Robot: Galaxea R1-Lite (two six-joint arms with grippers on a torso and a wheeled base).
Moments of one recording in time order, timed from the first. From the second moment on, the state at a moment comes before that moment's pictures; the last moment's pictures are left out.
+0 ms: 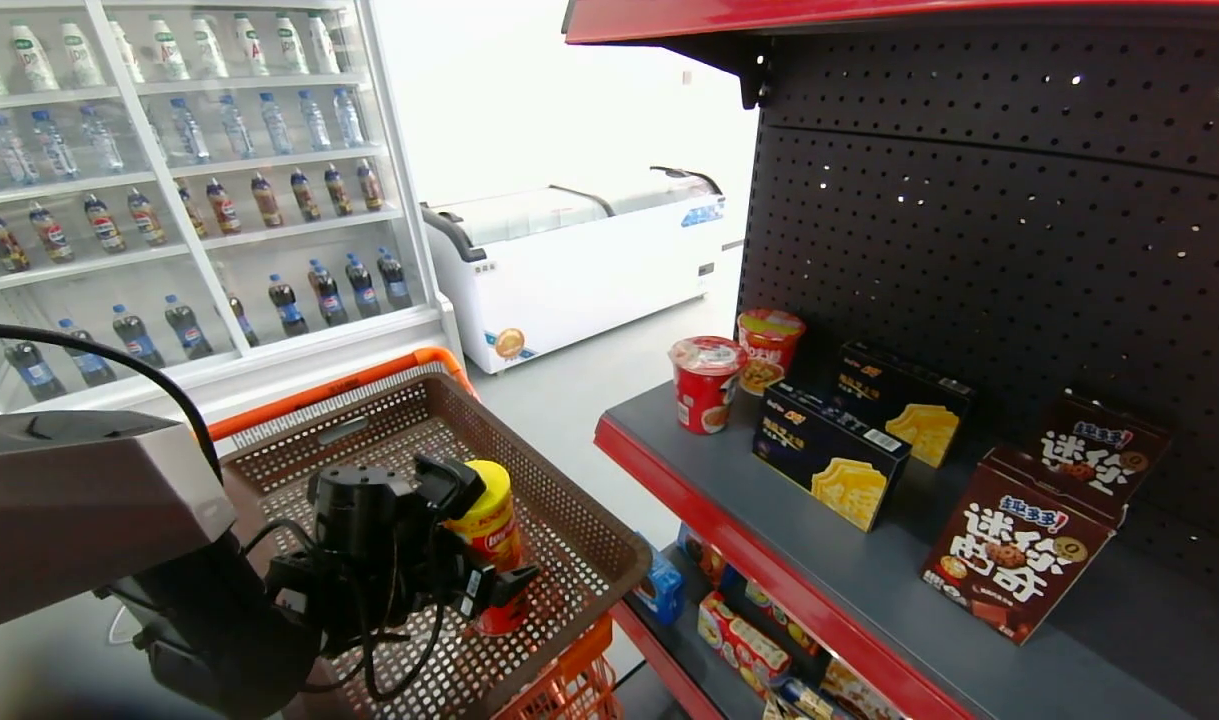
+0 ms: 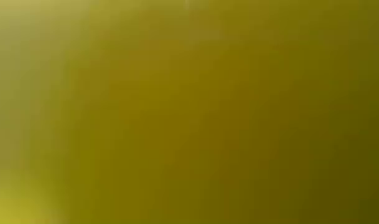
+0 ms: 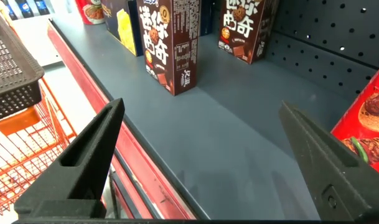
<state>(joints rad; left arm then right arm) -0.27 2.14 -0.53 -1.04 -0.21 0.16 0.00 0.00 0.00 0.01 0.01 -0.01</state>
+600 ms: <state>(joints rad) -0.26 1.97 -0.52 -1.04 -0.12 0.12 0.00 0.00 0.00 0.01 0.01 -0.01</state>
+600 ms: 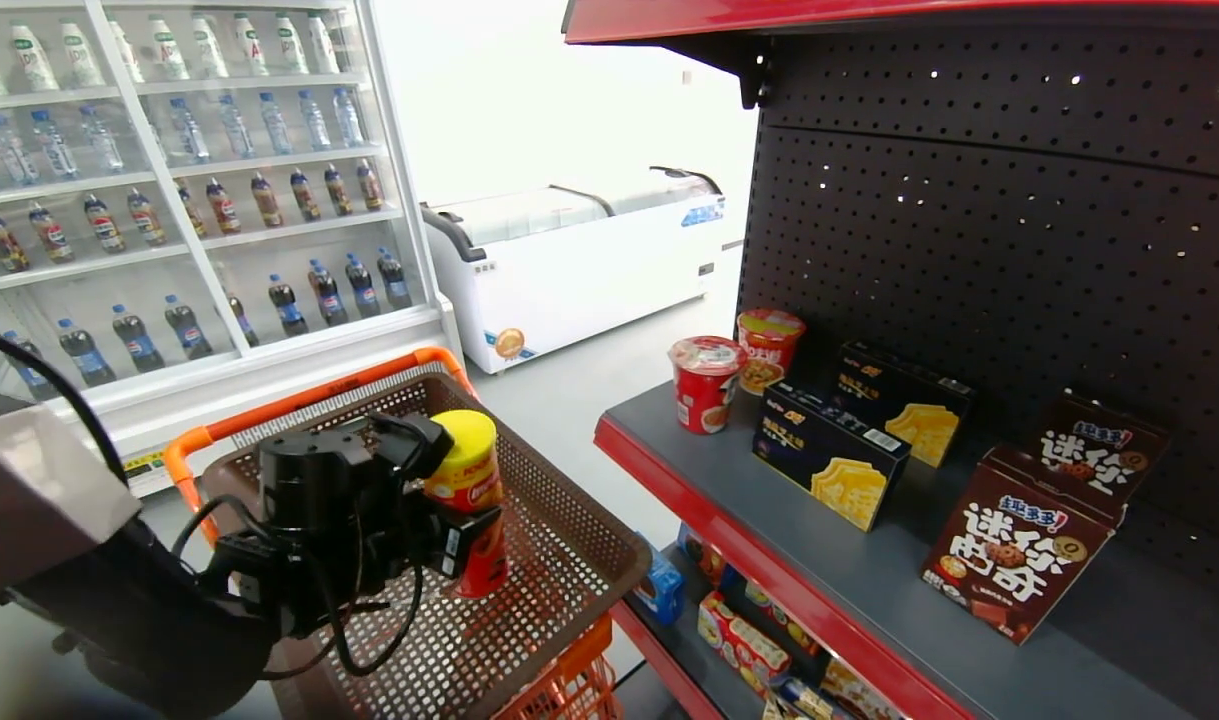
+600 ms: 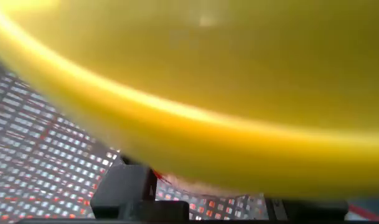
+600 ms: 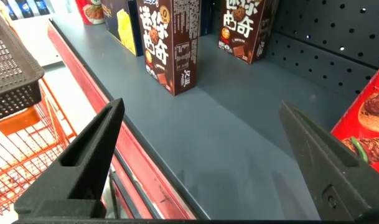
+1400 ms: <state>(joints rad) -0.20 1.19 -0.24 -0.82 -0.05 0.02 0.00 0.00 0.00 0.01 0.01 -0.01</state>
